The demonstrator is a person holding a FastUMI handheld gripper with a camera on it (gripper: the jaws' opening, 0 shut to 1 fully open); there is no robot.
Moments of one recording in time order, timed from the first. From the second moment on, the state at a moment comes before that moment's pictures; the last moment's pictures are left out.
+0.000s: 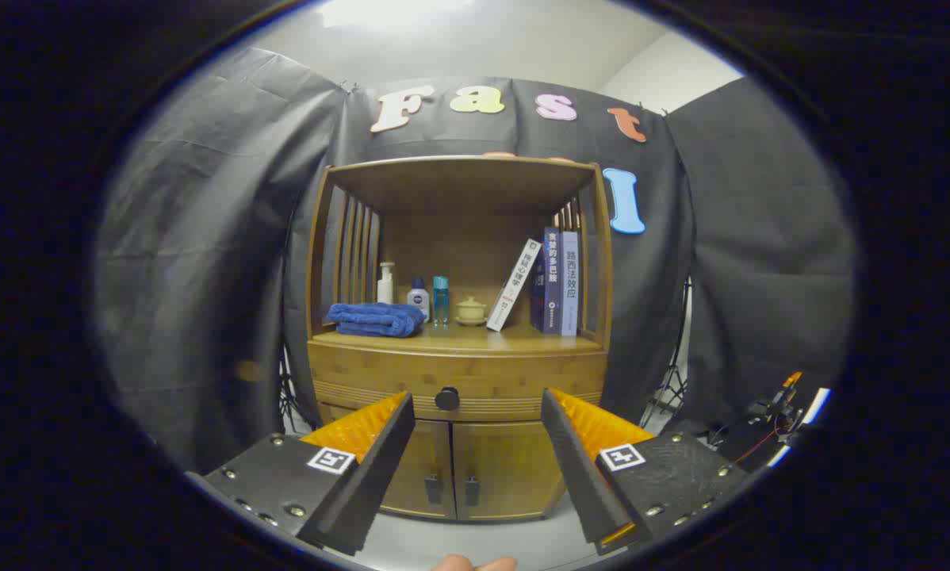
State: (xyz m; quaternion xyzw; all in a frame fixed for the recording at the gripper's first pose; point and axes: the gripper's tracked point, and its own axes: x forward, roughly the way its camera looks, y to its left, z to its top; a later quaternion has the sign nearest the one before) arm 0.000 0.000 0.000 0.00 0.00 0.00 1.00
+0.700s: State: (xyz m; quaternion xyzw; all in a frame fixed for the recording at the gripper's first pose) arm 0.005 -0.004 -0.014 0.00 0.01 0.00 1.00
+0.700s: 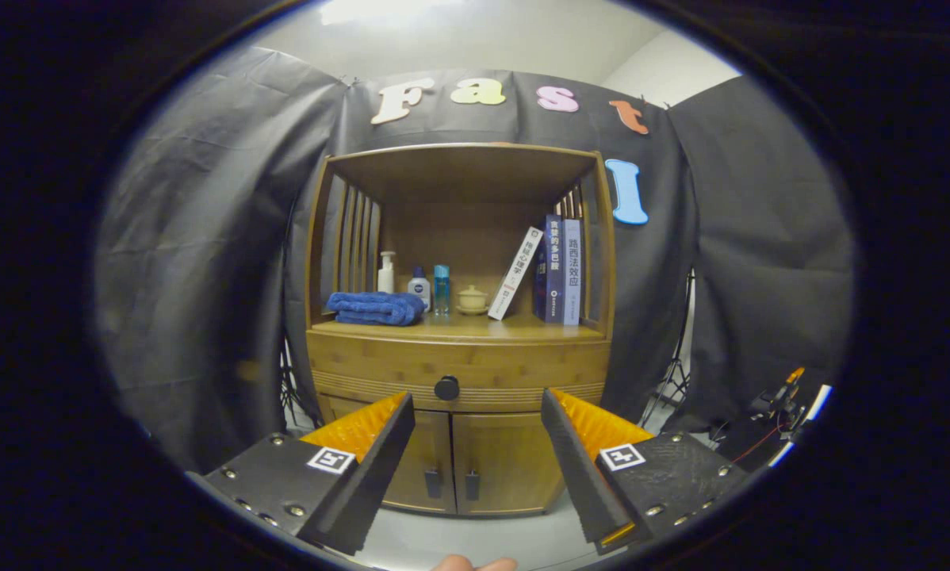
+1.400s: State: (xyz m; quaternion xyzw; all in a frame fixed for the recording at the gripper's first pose) arm 0.118 0.036 -0.052 0.03 0.04 0.02 1.00
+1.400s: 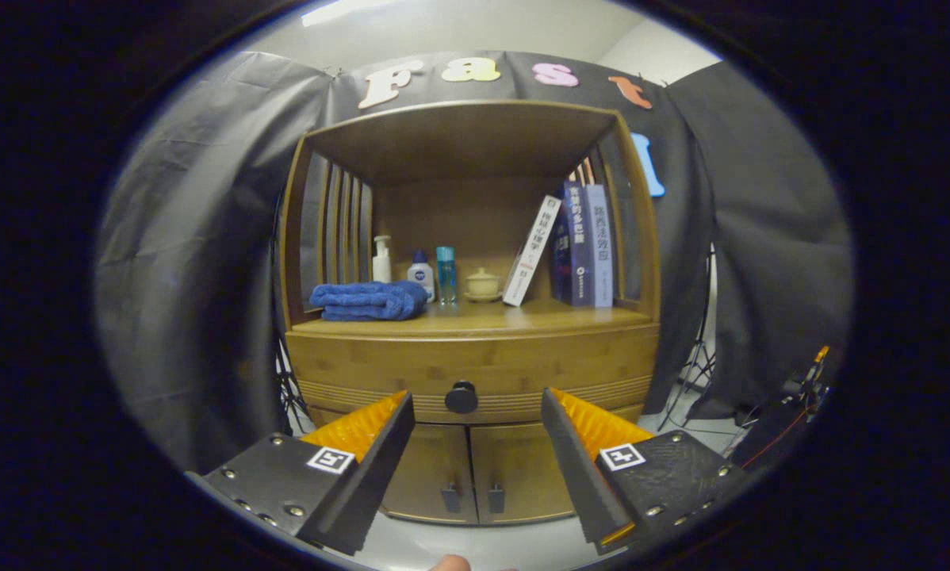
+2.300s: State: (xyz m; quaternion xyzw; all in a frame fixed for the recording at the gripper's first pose) arm 0.239 0.058 -0.111 0.06 0.10 0.02 0.99
